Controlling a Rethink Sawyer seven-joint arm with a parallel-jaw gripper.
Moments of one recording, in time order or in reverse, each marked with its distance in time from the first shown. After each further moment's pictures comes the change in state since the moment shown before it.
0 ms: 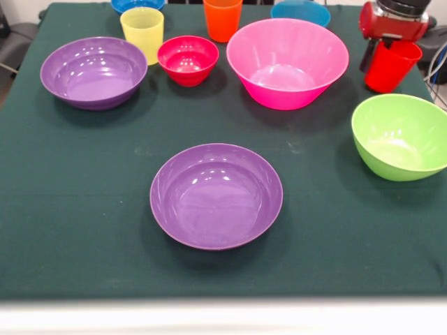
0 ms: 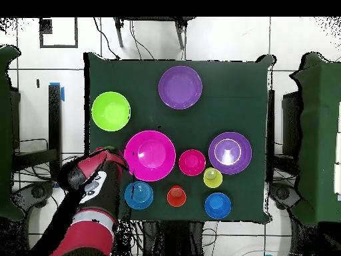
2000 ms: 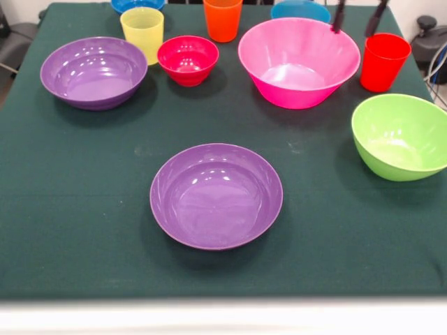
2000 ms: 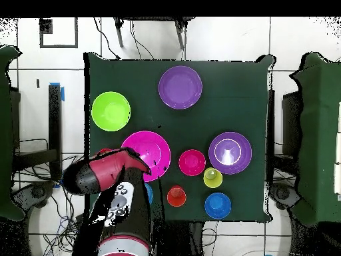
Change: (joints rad) arm -0.159 -0.243 0.081 0.155 -0.059 0.057 0.000
